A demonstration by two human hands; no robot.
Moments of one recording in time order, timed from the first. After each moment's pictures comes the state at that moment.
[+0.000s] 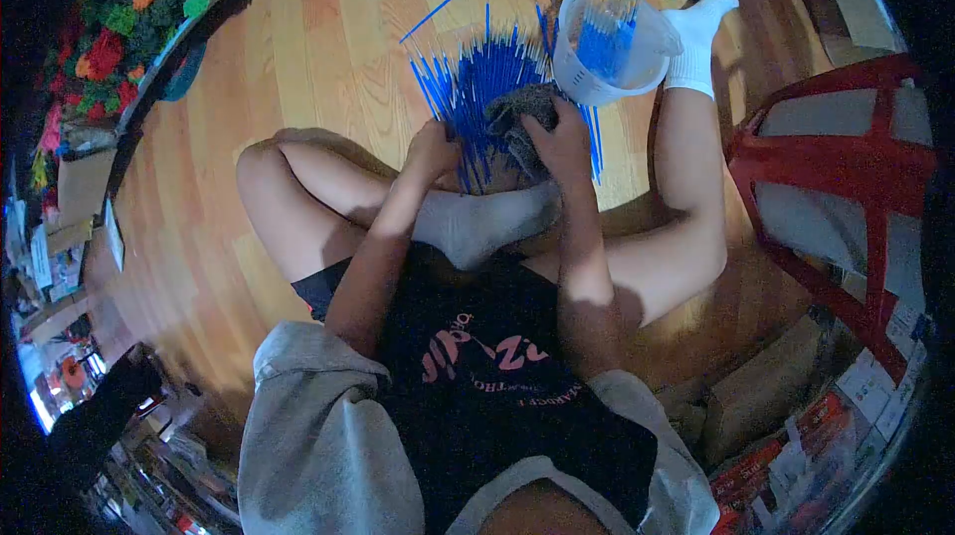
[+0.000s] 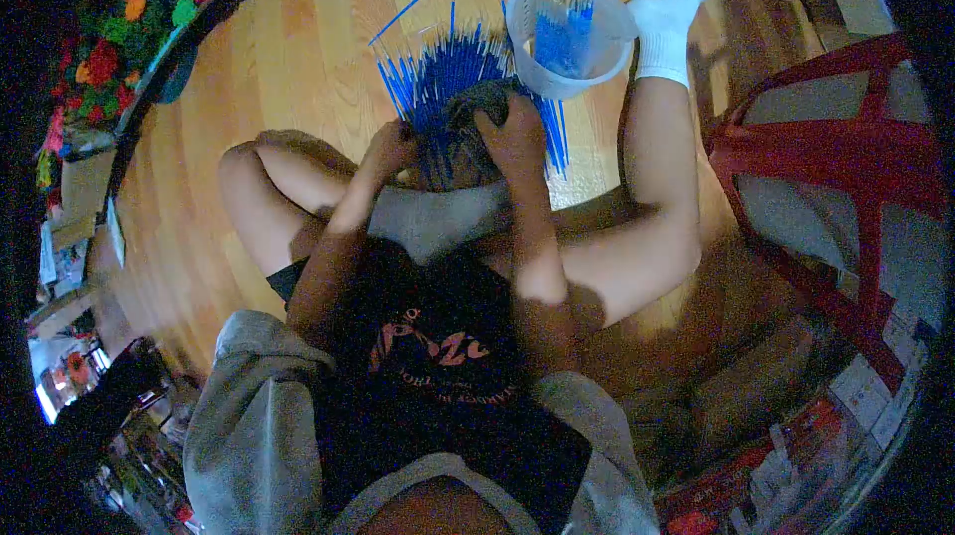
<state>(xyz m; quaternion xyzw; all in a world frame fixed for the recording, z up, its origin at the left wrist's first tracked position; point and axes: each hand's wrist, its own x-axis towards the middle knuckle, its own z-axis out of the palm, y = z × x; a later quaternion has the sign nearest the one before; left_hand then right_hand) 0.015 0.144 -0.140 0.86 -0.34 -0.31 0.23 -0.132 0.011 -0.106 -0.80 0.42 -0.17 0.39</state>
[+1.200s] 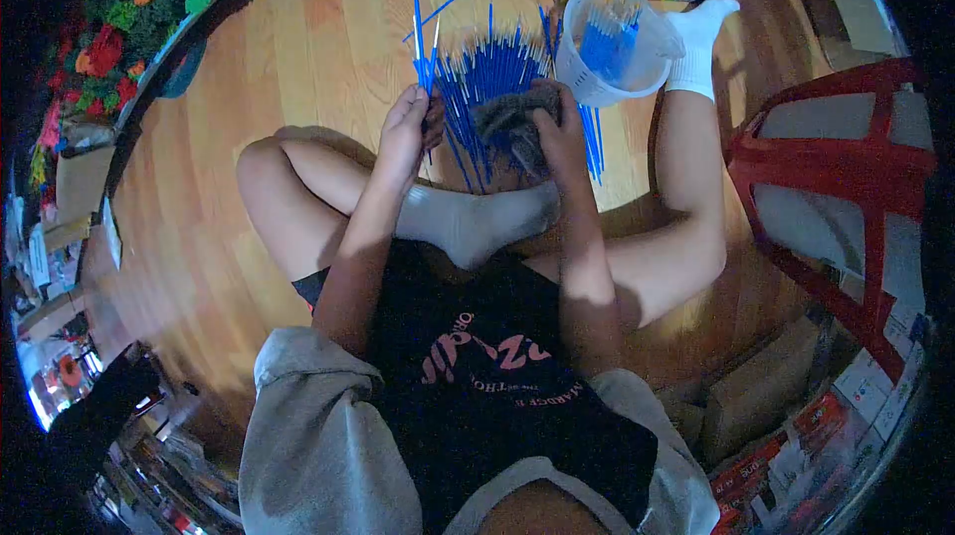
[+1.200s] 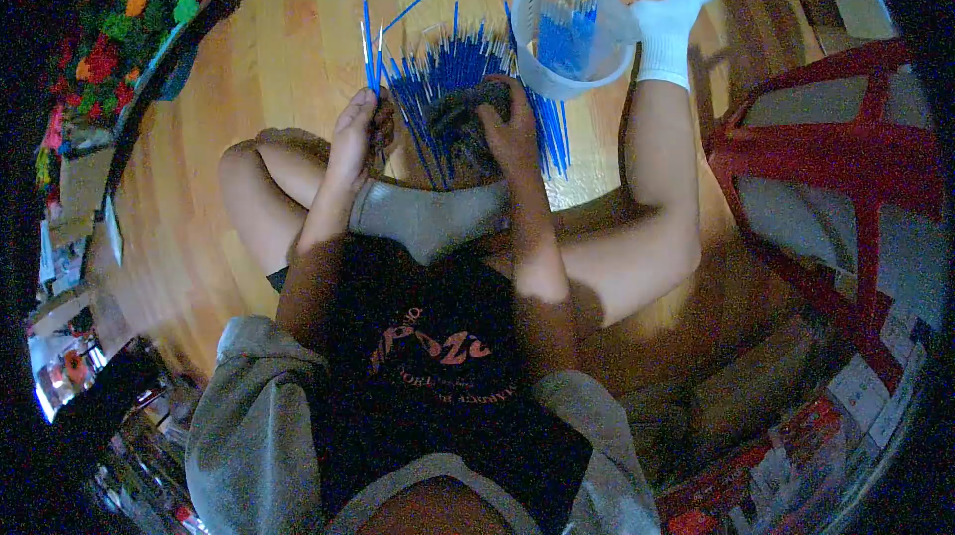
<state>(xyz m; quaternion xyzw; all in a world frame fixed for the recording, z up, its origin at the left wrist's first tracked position) 0.020 0.154 -0.061 0.51 -0.11 -0.48 0.70 -0.121 0.016 -0.100 -0.64 0.37 -0.28 0.62</state>
